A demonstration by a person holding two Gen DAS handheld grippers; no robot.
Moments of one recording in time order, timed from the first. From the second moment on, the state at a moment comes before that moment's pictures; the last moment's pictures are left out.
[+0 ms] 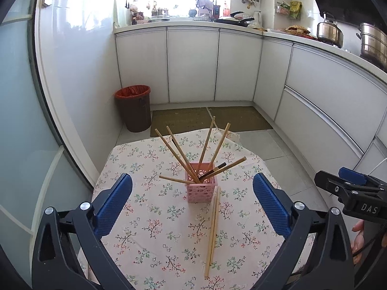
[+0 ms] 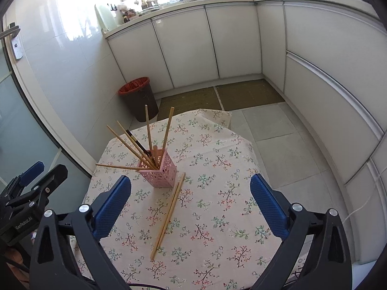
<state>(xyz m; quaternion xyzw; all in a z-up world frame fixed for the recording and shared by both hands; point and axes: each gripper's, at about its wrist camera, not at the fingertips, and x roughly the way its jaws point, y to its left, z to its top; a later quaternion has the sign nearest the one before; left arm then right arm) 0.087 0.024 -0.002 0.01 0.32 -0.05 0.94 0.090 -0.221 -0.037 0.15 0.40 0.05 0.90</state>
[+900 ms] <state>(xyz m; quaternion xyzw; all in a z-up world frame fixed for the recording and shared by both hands) 0.089 0.031 -0.248 0.02 0.61 -0.09 0.78 0.036 -0.237 -0.241 0.22 0.60 0.03 0.77</state>
